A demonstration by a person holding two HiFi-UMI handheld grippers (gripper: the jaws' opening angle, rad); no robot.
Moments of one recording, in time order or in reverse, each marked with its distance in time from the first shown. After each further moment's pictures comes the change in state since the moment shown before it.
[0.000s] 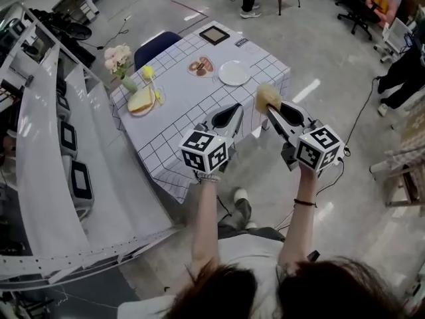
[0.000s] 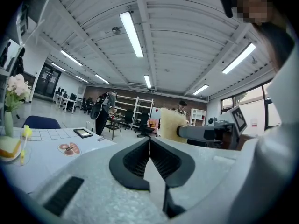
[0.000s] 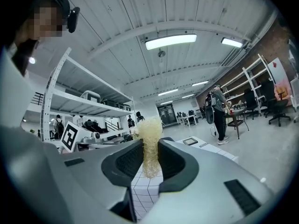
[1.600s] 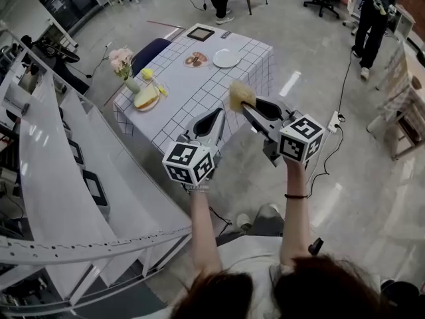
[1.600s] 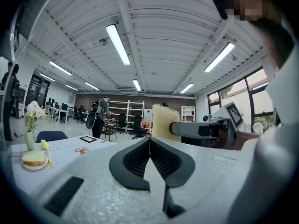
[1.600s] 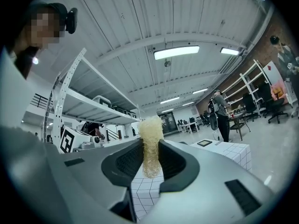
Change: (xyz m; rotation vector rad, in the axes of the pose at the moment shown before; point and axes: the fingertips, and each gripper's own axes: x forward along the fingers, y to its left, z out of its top) left arm -0.200 -0.049 0.004 0.135 -0.015 -0.078; right arm -0.033 0.208 -0.019 0.017 -0.121 -0.003
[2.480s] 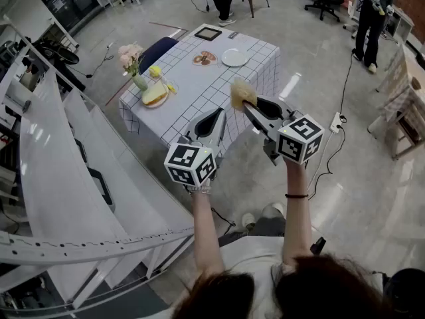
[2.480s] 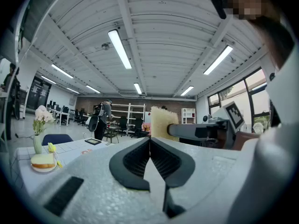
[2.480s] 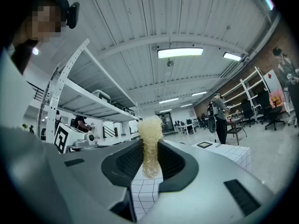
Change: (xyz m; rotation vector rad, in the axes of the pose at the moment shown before) left arm -0.047 0.023 0.007 0.007 -0.036 0.008; right arm 0.029 0.040 -0.007 -0.058 0.007 -0.048
